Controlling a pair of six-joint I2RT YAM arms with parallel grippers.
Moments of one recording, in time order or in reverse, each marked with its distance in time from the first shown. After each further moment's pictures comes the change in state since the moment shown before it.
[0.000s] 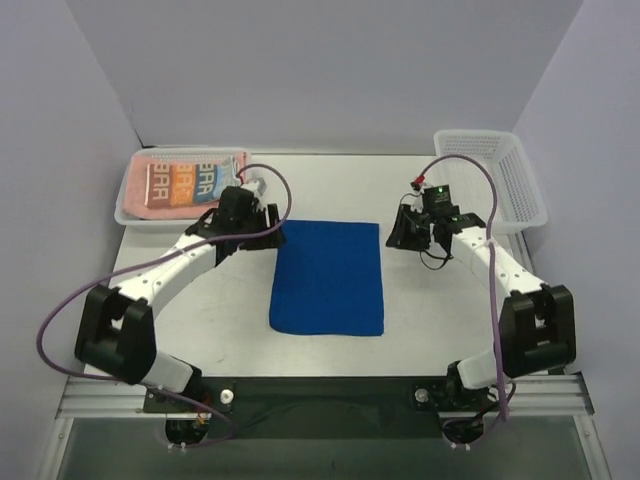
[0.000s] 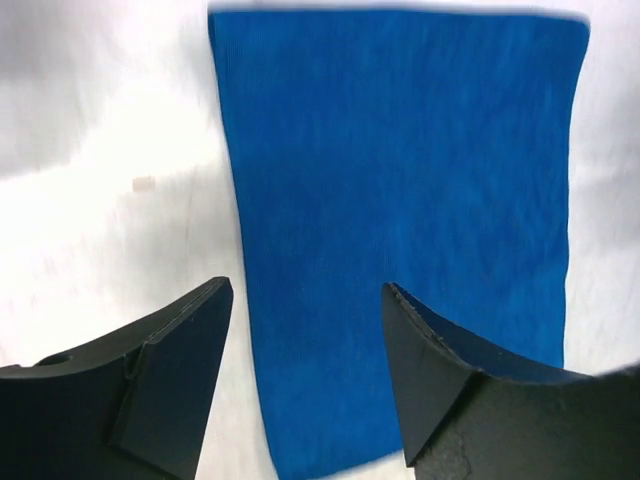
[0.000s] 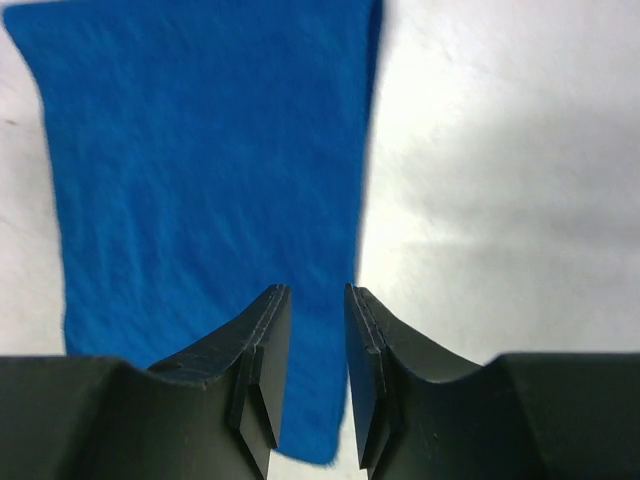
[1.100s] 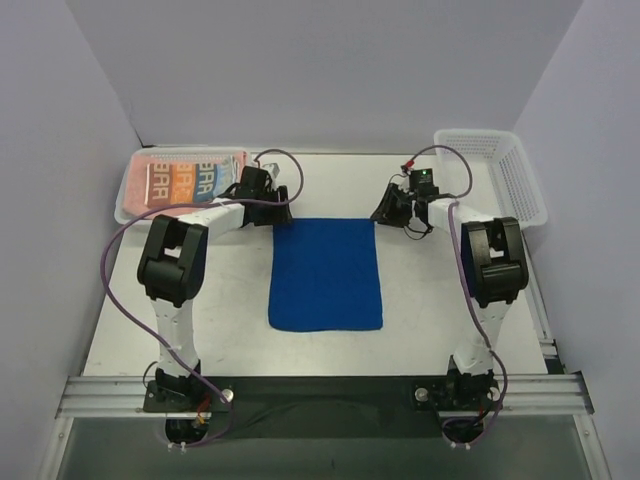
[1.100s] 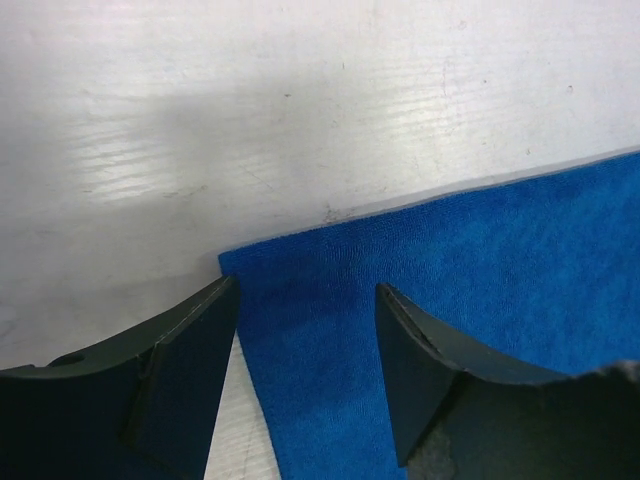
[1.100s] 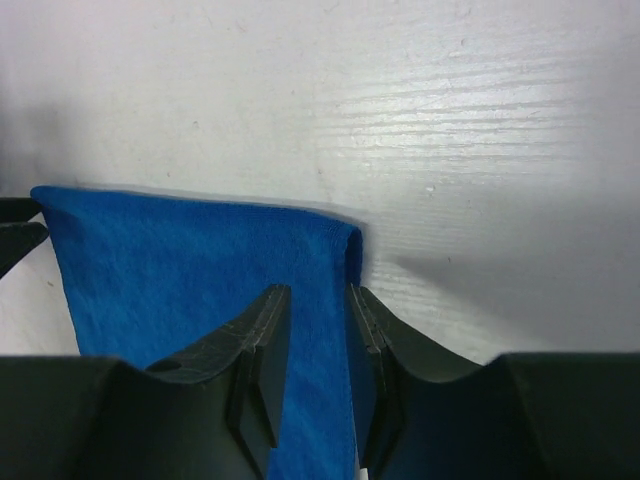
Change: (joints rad) left arm 0.103 0.624 0.399 0.169 0.078 0.082; right arm -0.074 0.565 0.275 0.358 -0.152 0.137
